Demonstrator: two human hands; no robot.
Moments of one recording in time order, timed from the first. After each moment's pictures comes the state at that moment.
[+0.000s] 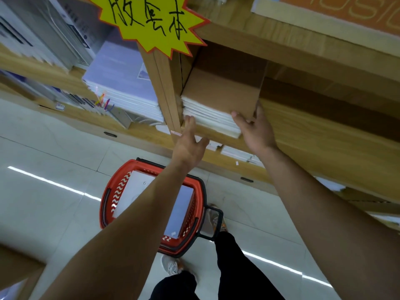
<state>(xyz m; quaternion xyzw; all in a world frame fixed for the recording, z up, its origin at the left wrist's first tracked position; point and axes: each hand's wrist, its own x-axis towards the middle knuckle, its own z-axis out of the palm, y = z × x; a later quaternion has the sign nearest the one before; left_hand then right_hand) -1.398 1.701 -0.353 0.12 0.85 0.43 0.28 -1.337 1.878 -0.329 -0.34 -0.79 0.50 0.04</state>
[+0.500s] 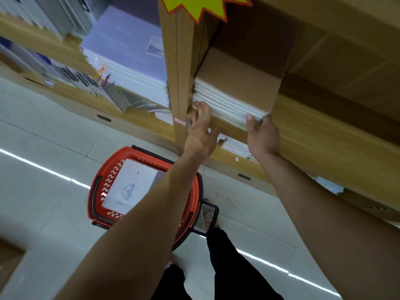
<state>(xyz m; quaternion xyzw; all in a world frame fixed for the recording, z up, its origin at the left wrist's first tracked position) -1.404 1.713 -0.405 0.16 0.85 0.46 0.22 -1.333 1.859 -0.367 -0.41 -0.83 0.37 0.04</state>
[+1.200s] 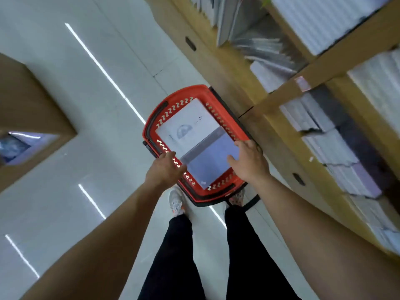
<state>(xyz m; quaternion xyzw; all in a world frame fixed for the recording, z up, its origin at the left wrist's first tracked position) -1.256 1.404 -0.537 -0.19 0.87 0.25 0.39 -1.304 1.649 -0.520 -0.04 -0.92 0.17 -0.35</state>
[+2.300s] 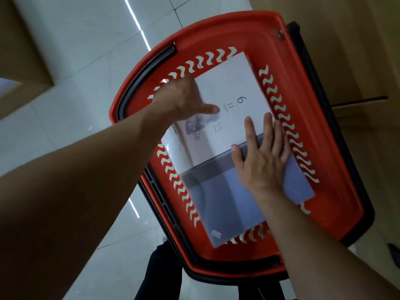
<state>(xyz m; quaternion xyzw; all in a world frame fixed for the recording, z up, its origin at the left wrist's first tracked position) -1.424 1.365 -0.845 -0.16 0.92 0.19 0.31 -1.335 1.602 -0.887 0.13 -0.98 0.06 -0.14</state>
